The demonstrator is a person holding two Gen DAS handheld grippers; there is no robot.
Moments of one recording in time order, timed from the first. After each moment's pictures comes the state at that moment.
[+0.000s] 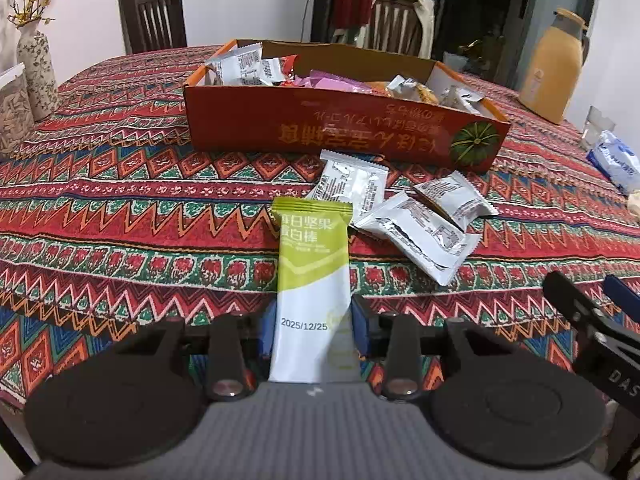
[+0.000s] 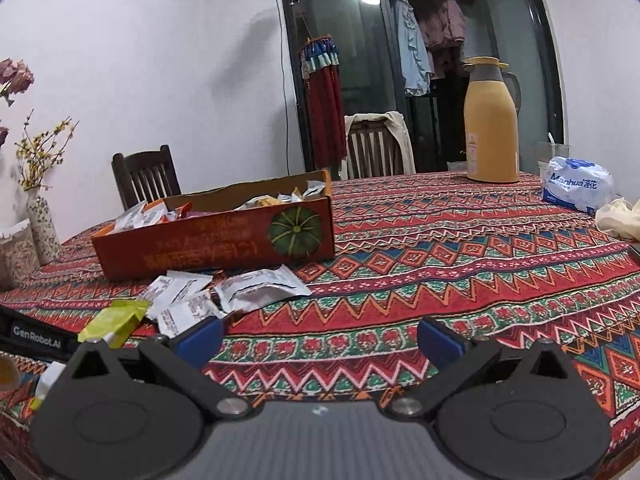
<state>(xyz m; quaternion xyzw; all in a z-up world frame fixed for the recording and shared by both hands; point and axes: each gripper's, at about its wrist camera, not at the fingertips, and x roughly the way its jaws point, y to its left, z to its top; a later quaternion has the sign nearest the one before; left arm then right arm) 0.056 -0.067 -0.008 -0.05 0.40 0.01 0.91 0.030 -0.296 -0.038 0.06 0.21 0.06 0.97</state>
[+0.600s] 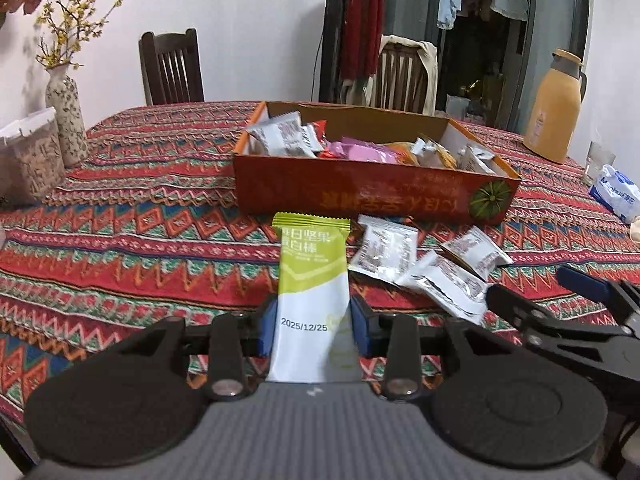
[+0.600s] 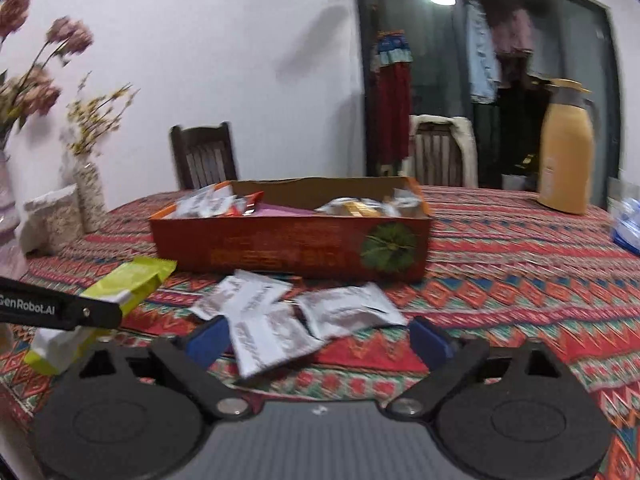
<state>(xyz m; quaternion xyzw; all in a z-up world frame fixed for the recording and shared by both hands) 0.043 -0.032 0.020 -0.03 0.33 0.02 0.94 0.062 -0.238 -0.016 0.00 0.22 0.15 0.96</state>
